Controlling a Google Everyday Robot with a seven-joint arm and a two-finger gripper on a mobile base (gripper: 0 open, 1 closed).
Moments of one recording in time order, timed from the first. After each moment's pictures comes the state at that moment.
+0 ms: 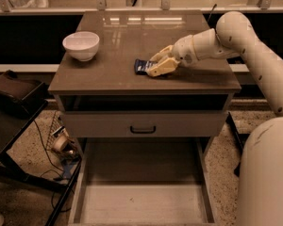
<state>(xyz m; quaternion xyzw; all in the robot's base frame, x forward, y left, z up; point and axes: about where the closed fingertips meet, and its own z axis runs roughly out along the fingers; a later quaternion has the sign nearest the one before) 0.732 -0.064 0.819 -0.56 0.66 0.28 0.42</state>
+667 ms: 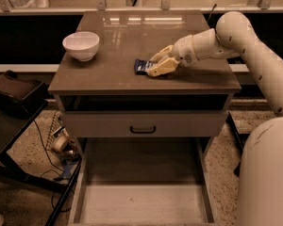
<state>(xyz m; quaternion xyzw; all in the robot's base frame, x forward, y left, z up) 0.732 -0.063 0.819 -0.56 0.66 0.28 0.42</state>
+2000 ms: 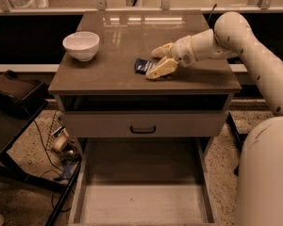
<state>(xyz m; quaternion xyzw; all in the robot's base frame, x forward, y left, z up) 0.732 -0.060 0.817 -0.56 0.66 0.28 0.42</state>
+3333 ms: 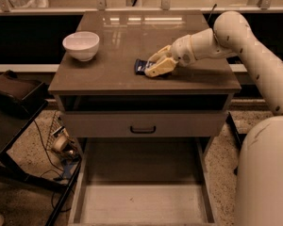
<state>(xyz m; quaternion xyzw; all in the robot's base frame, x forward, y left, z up) 0.733 -0.057 0.818 -0.56 0.66 0.28 0.42</state>
